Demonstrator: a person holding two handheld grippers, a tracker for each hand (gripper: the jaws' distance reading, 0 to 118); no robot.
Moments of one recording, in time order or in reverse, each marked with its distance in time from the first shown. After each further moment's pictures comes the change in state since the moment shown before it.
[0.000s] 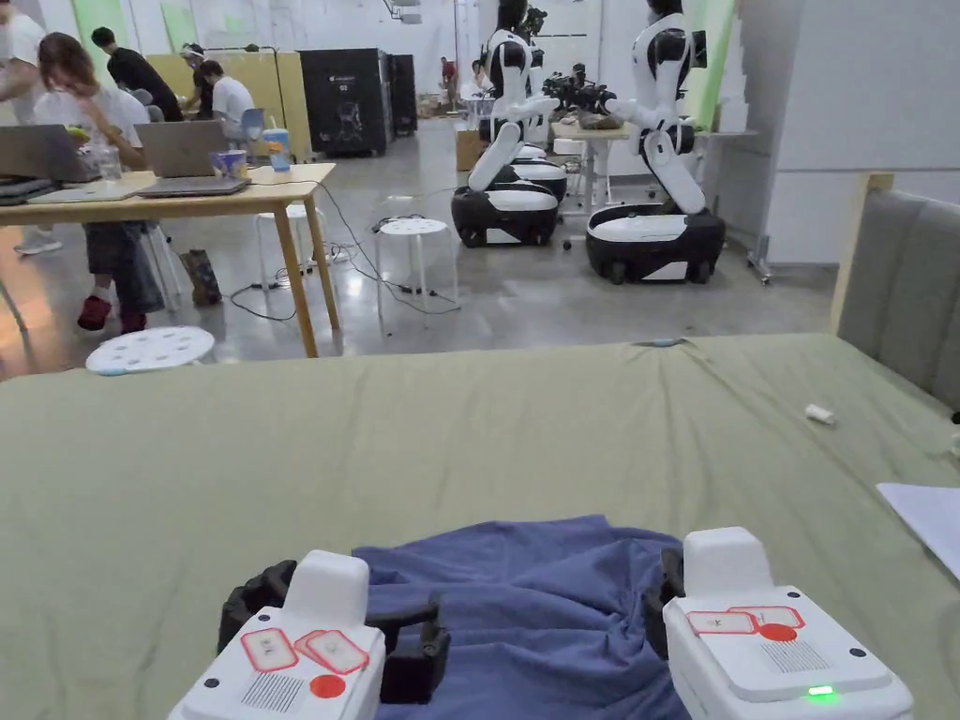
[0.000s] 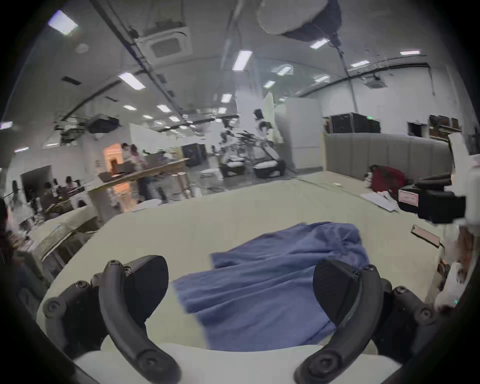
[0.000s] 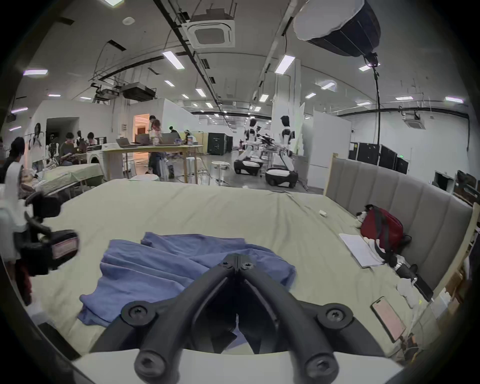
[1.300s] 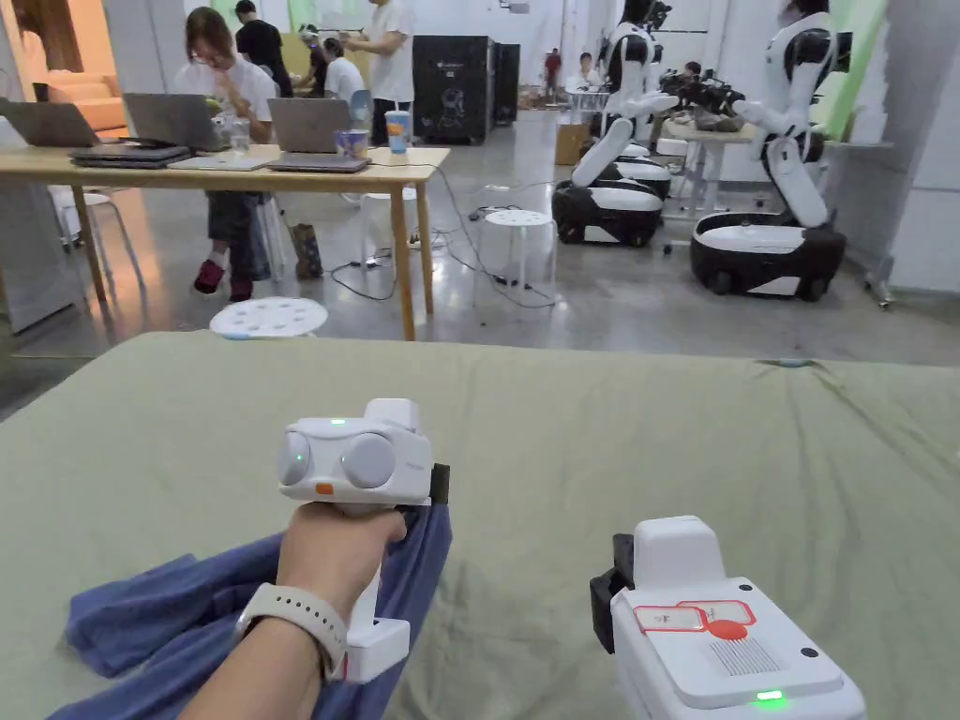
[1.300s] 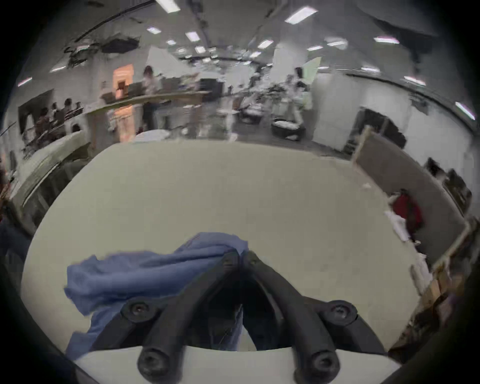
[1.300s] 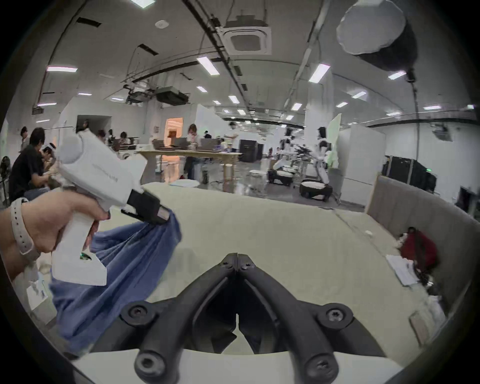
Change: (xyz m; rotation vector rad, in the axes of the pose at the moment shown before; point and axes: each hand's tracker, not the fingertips) left arm -0.098 0.082 -0.178 -0.336 -0.172 0.249; right arm -0.123 0.038 -0.020 0.048 0.126 0.066
